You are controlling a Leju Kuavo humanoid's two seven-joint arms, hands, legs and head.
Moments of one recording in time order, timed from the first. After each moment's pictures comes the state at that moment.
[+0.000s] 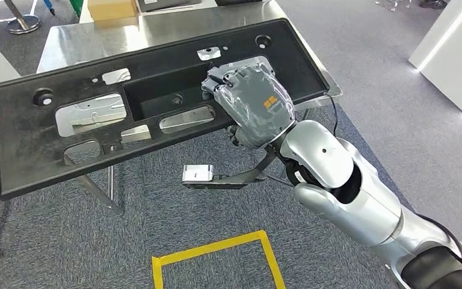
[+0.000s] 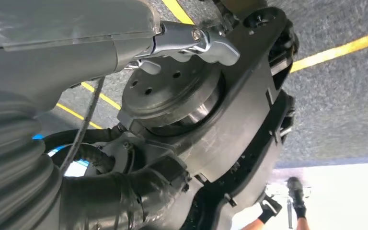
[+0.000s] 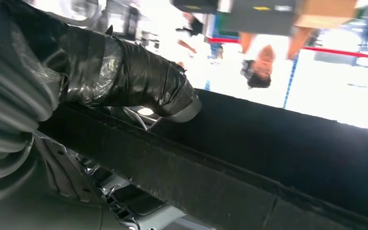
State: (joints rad) left arm 0.06 0.26 -0.75 0.03 0.90 -0.62 -0.20; right arm -0.91 -0.21 0.78 -1.47 1.09 0.13 0.01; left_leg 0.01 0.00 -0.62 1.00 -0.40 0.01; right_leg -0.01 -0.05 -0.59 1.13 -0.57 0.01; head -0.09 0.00
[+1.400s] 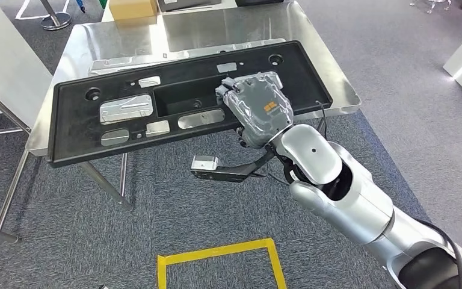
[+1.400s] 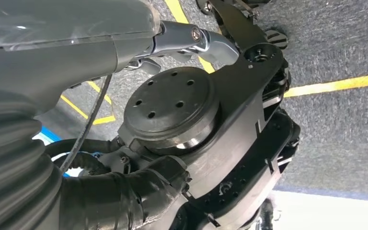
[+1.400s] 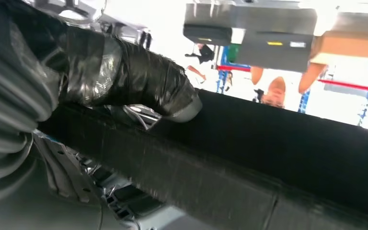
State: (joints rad) left arm 0.03 0.27 -0.68 0.03 0.94 -0.53 -0.05; right arm -0.88 -0.21 0.79 -1.36 1.13 0.13 0.07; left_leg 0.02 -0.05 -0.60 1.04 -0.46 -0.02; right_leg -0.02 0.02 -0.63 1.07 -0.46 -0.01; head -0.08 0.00
